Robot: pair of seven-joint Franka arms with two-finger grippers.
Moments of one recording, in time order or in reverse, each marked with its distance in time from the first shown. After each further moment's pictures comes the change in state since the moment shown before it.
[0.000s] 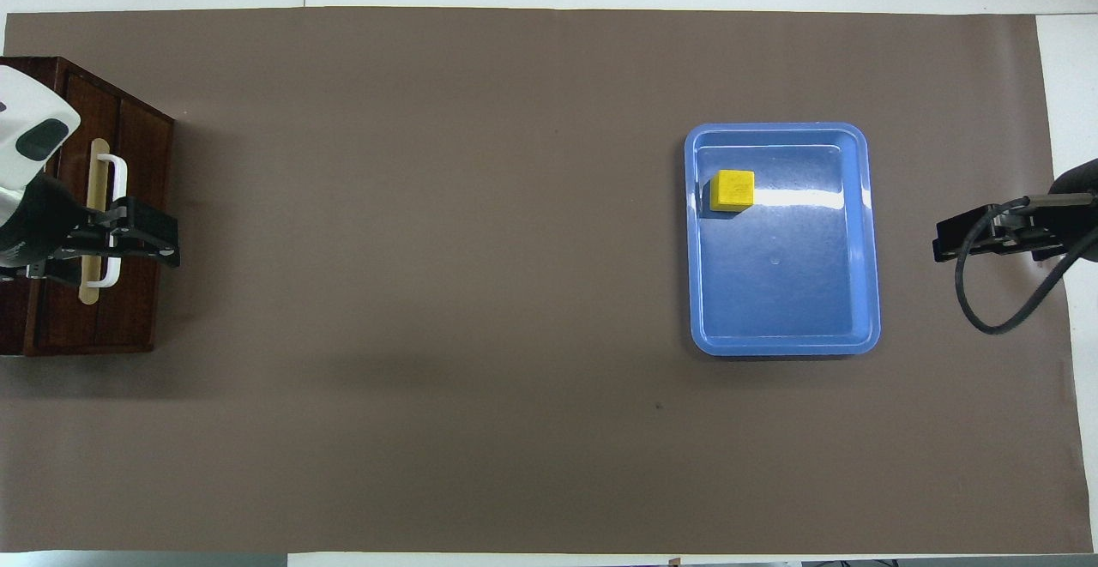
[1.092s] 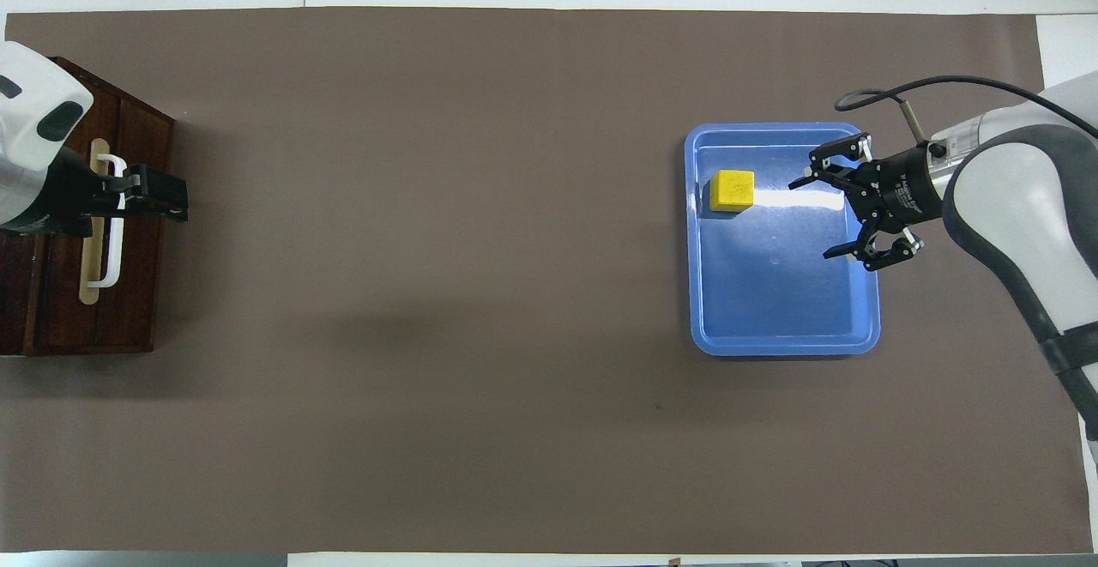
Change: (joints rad) left arm -0.001 -0.001 -0.004 -0.108 0.096 0.299 0.019; right arm -0.030 0.246 -0.005 -0.163 0.520 0.352 0.826
